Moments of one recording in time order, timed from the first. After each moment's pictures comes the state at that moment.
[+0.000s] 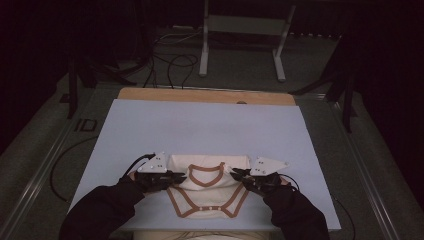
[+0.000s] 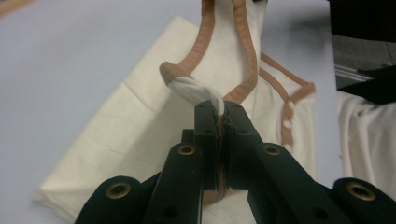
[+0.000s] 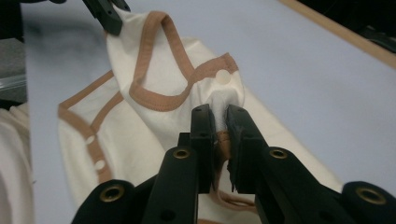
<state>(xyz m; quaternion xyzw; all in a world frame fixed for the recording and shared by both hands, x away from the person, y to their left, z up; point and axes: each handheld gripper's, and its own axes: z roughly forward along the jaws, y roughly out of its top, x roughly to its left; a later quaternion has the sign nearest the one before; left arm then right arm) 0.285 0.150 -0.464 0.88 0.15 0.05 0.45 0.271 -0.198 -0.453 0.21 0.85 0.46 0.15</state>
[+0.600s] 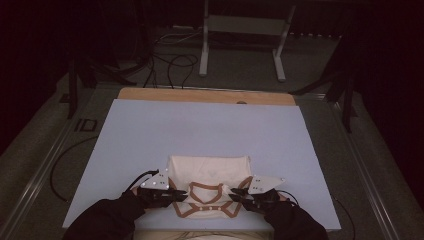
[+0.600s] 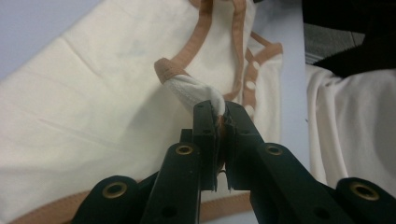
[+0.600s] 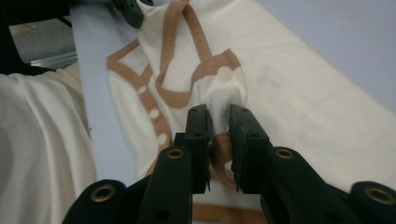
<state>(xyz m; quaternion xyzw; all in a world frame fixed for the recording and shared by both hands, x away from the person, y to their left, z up) 0.260 0.148 -0.498 0.88 0.14 0.00 0.44 0.241 -0.199 -0.485 0.20 0.87 0.44 0.09</state>
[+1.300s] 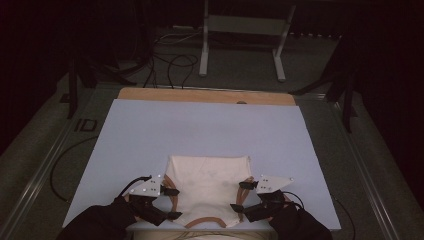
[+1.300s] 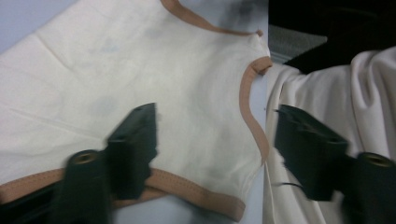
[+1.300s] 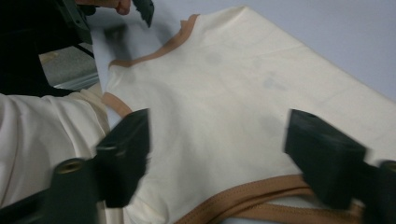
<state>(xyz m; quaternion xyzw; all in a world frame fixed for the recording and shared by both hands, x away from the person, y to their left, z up) 0.243 0.163 -0.489 0.87 0.13 -0.03 0.47 0.237 -0.211 -0.480 0.22 0.85 0.47 0.06</state>
